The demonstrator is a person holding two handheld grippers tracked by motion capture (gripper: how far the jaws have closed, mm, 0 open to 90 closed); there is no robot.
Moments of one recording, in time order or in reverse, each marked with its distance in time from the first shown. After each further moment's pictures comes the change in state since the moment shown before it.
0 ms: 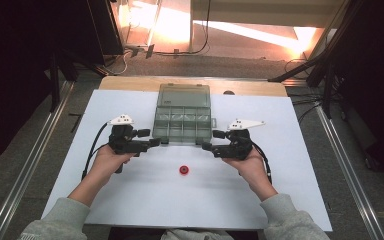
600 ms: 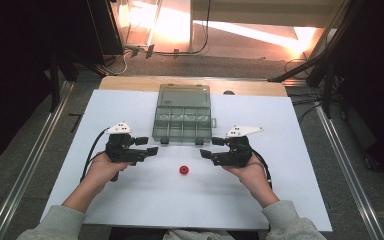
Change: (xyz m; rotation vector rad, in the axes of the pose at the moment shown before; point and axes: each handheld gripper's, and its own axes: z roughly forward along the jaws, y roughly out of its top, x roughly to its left) left arm -0.008 -0.016 -0.012 0.028 -0.023 0.013; right arm 0.013 -0.011 -0.002 0.043 0.013 -0.018
